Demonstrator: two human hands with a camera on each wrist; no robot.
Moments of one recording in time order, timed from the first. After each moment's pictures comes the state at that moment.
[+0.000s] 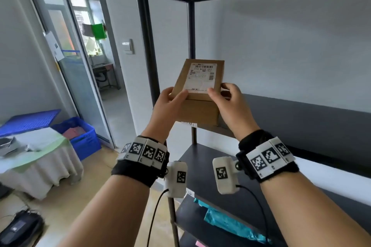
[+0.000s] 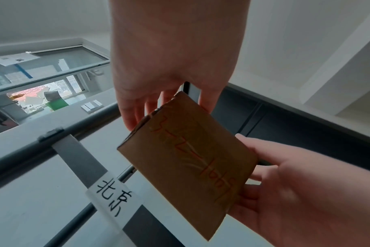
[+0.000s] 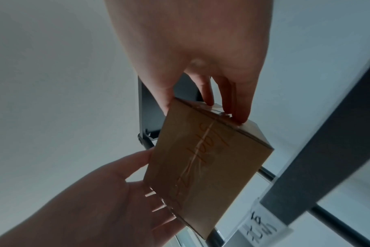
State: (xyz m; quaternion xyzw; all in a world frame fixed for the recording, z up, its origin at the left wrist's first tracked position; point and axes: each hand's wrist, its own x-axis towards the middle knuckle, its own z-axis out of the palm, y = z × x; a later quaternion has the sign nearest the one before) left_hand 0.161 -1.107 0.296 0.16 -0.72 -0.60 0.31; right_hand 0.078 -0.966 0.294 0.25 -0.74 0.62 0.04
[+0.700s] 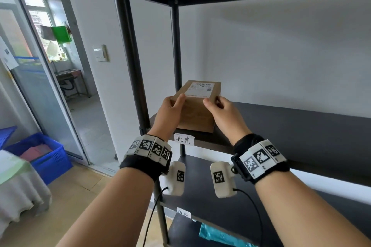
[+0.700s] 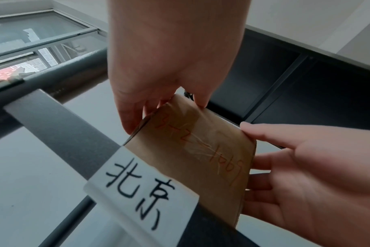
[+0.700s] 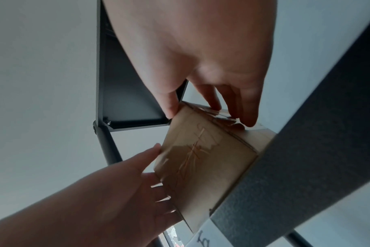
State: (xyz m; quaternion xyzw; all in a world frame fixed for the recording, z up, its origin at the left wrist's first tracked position) left_hand 0.071 -1.152 0.296 0.16 -0.77 -0.57 0.23; right_hand 0.027 -1.005 0.291 0.20 -0.80 0.57 0.03
